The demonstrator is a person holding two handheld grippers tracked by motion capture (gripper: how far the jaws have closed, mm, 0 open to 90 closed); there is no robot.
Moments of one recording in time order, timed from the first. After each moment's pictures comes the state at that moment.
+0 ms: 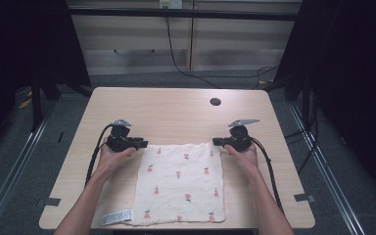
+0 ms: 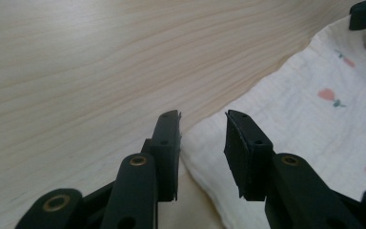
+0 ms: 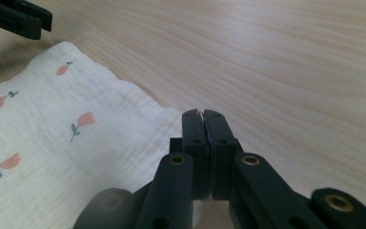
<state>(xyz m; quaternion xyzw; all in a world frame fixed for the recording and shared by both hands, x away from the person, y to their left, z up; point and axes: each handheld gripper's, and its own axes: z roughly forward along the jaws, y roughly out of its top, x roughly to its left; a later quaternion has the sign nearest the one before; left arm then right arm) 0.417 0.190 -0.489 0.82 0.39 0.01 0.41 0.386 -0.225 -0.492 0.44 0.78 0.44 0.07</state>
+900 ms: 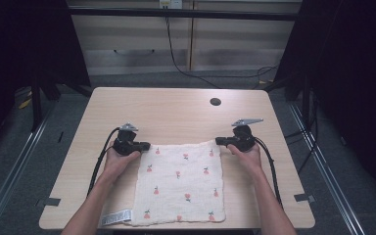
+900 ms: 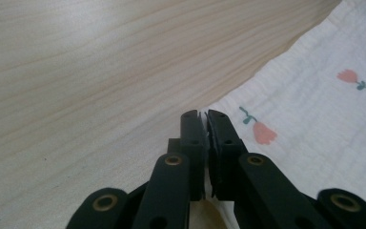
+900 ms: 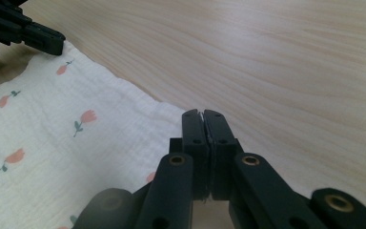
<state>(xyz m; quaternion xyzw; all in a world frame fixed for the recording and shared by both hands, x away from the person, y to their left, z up) 0.411 0.182 -0.503 0.82 0.39 0.04 0.41 0.382 -0.234 -0.485 0.44 0.78 0.44 0.08</state>
